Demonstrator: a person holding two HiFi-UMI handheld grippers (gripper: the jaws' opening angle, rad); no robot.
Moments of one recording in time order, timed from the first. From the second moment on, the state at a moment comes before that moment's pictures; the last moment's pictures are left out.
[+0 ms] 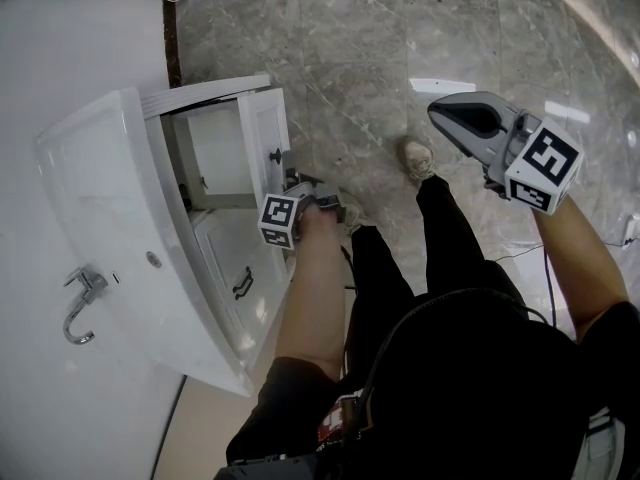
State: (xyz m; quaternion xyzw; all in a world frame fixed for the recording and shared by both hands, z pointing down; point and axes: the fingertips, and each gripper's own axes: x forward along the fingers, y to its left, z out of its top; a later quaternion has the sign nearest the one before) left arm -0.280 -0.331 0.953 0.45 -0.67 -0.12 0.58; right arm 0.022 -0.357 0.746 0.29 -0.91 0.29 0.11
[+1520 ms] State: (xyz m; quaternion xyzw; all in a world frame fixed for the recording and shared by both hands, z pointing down) left arm -0.434 -0.316 0.430 0.75 -0.61 -0.10 0.23; right arm -0.222 -0.391 0.431 0.16 -0.97 0.12 0.13
